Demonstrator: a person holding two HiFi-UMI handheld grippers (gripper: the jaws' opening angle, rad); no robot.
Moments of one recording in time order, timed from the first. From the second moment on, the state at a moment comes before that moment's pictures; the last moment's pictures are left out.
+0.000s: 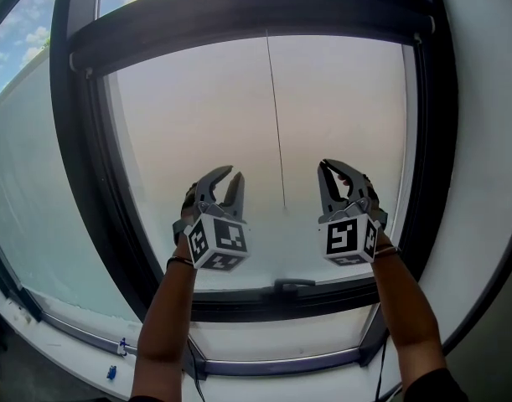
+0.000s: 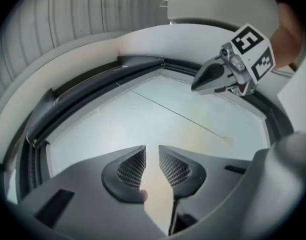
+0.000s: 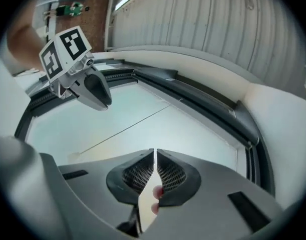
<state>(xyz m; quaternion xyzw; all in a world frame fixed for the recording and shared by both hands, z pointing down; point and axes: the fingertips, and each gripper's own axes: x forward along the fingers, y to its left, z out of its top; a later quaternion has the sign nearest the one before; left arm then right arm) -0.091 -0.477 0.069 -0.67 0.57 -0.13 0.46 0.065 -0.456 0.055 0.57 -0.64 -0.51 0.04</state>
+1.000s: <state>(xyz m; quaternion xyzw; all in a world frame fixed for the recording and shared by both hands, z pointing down) -0.150 -0.490 -0.183 -0.39 0.66 -0.29 0.58 0.038 -0.468 -0.175 0.55 -0.40 -0.67 0.28</state>
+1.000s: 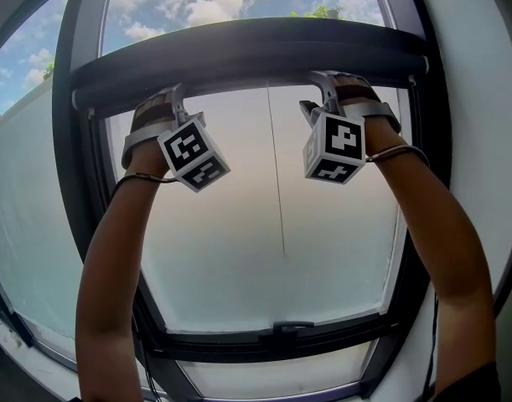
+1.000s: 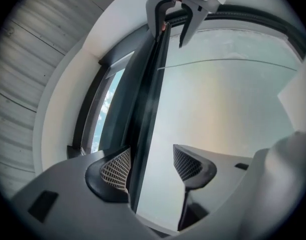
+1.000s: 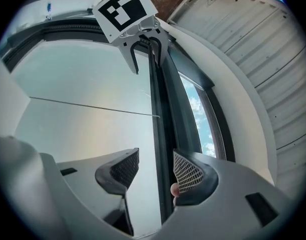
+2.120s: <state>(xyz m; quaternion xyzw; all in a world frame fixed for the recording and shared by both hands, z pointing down) -0.151 -0.511 -0.175 -0.39 0.61 -0.42 0.56 0.053 -0.506 -0.181 0.55 -0.38 -0.60 0.43</state>
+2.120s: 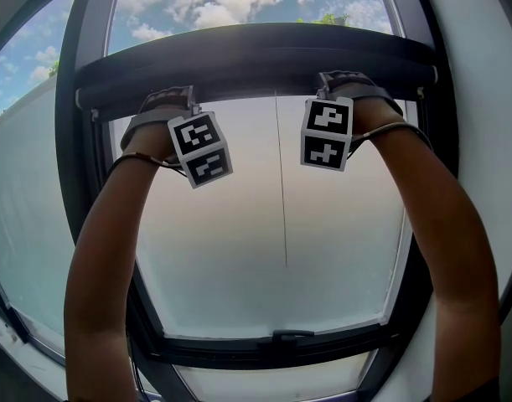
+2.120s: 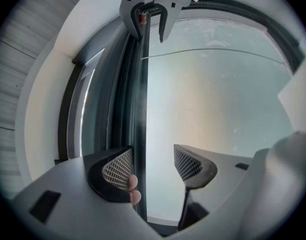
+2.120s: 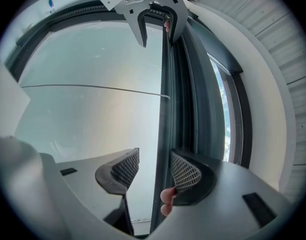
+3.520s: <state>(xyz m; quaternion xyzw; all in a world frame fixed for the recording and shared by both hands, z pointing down) -0.141 -0.502 -0.007 -0.48 0.54 -0.48 0.50 0.058 -0.502 -0.012 0.49 -0.47 -0.58 0.45</state>
